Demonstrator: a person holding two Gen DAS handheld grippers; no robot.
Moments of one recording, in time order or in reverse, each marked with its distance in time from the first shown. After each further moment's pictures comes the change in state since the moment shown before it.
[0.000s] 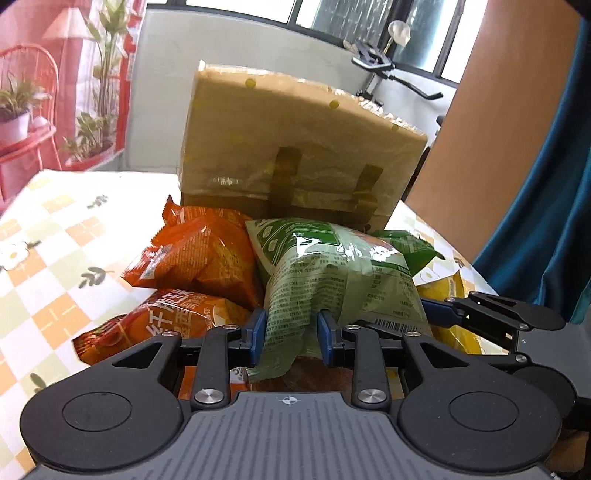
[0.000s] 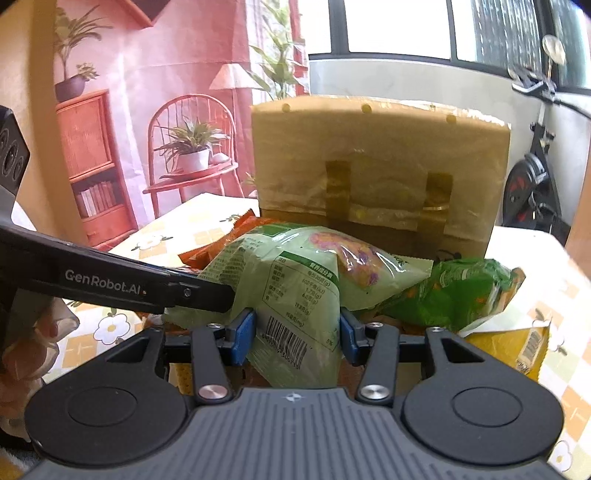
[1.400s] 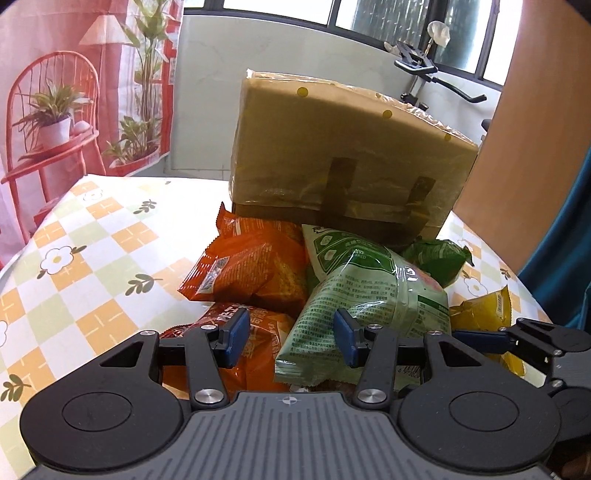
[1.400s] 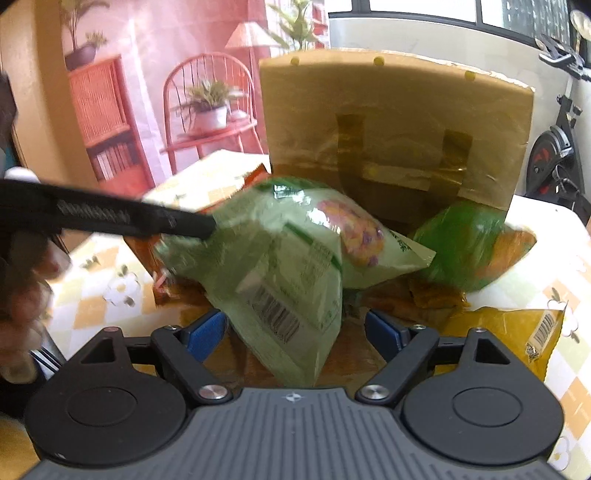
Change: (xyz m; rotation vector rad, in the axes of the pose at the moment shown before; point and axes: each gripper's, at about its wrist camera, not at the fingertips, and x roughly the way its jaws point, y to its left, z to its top) left arm 0.003 0.012 0.013 -0.032 0.006 0.148; right arm 0.009 -0.016 -0.001 0.007 0.144 0.085
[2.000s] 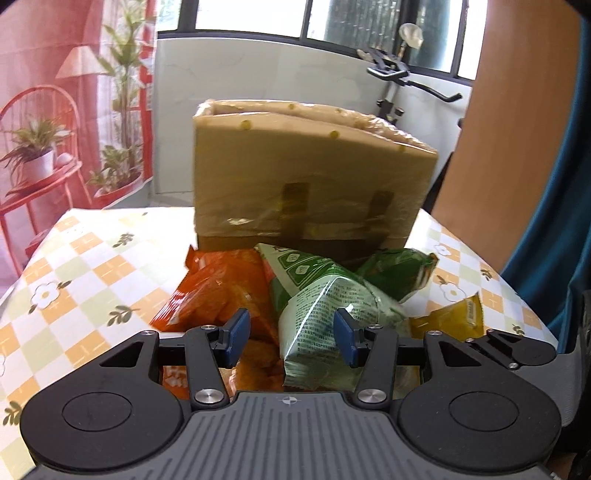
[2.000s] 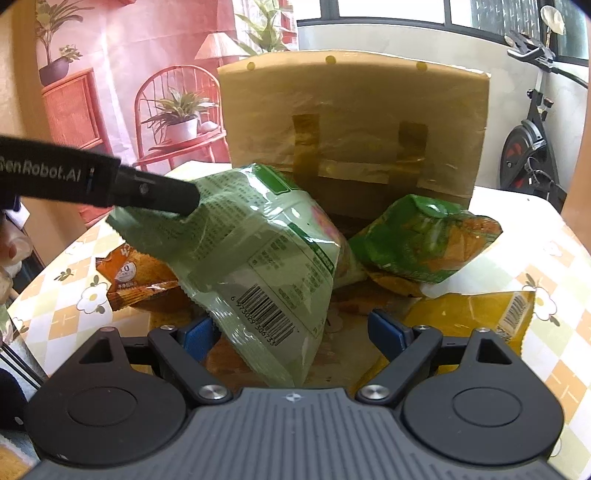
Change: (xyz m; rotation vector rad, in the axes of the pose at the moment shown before) left arm -0.013 -0.034 0.011 0.067 -0.039 -0.012; right arm -0.001 -0.017 -0.010 0.038 -0.028 -0.080
